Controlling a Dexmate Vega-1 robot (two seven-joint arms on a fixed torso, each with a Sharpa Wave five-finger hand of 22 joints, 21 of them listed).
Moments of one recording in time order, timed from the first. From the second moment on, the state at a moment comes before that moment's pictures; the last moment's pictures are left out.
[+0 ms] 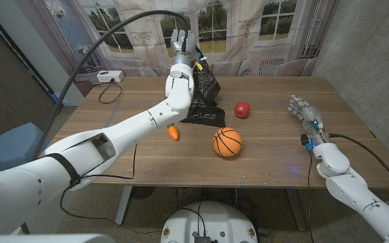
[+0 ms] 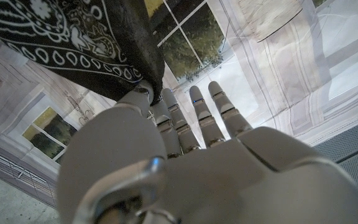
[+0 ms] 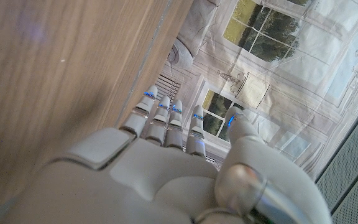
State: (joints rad) left arm 0.28 0.39 1.01 -1.56 1.19 0.90 0.06; left_hand 0.96 0.17 0.48 -0.10 0.18 0.82 -0.07 0.55 0.38 0.44 -0.19 0.59 0.43 0.42 -0.05 0.28 0.38 0.33 0.06 0.35 0.21; right arm -1.15 -0.66 -0.19 -1.43 0.50 0.47 -0.17; right_hand 0.34 0.13 0.46 -0.17 0.19 0.32 0.00 0.21 0.20 0.32 0.10 0.22 0.21 0.26 0.09 0.23 0.20 0.33 0.14 0.21 0.18
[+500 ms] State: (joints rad) left arm 0.26 0.36 0.94 -1.61 1.12 0.87 0.10; left_hand 0.92 0.19 0.51 -0.06 0.18 0.71 -0.09 0.59 0.45 0.43 -0.18 0.58 0.44 0.42 -0.04 0.26 0.39 0.33 0.07 0.36 0.21; right arm -1.17 -0.71 -0.21 -1.50 0.42 0.39 -0.23; right_hand 0.36 0.11 0.46 -0.17 0.19 0.31 -0.01 0.20 0.20 0.33 0.10 0.21 0.21 0.27 0.08 0.23 0.20 0.33 0.14 0.21 0.18
